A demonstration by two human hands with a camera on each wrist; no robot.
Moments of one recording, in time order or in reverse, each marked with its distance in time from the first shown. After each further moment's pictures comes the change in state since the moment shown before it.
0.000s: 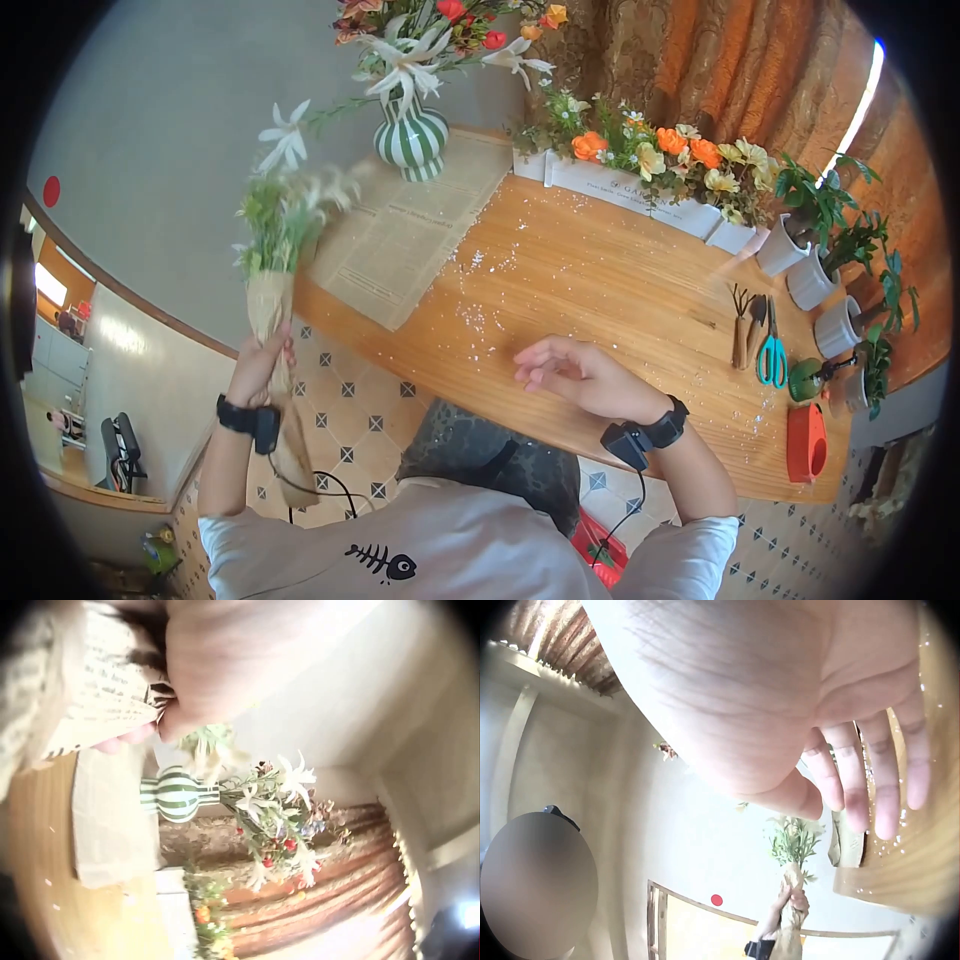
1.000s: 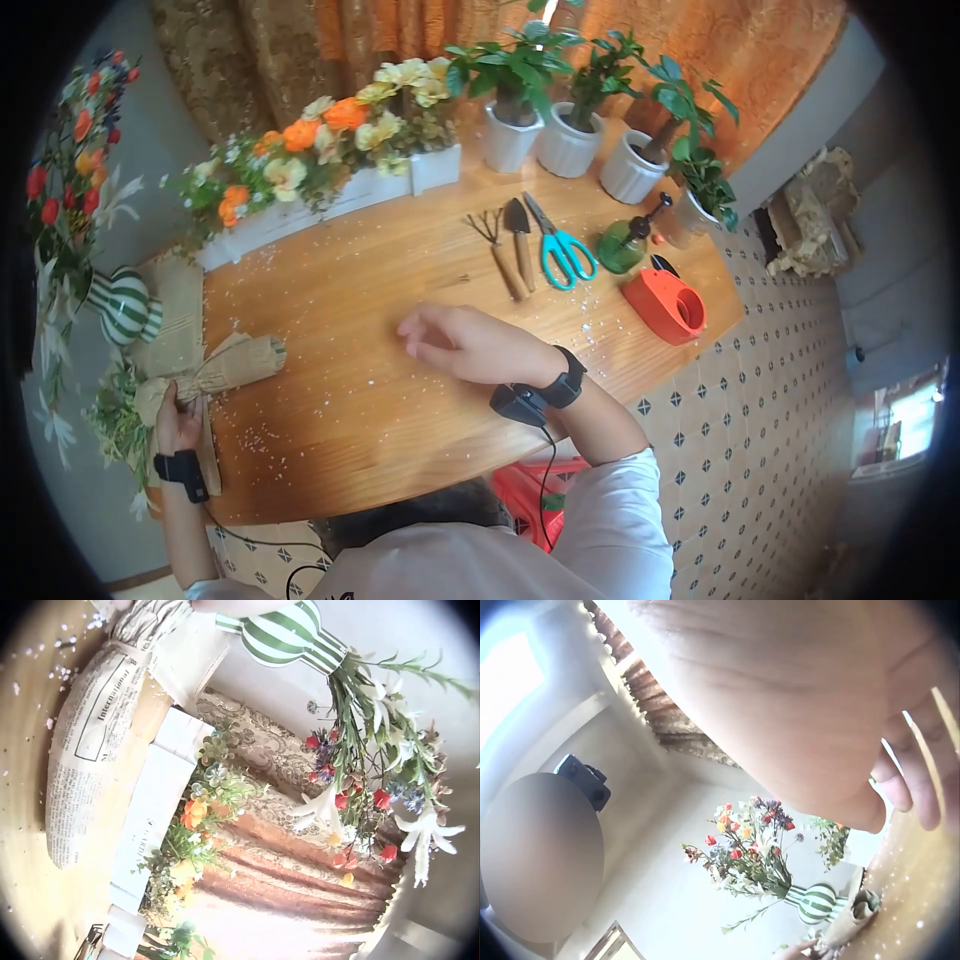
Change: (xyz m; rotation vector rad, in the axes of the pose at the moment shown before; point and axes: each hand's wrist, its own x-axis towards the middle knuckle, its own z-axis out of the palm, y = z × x) left_hand 0.234 0.000 0.205 -0.535 -0.171 -0.334; right_hand -0.121 0.013 -0.106 -0.342 0.577 0.152
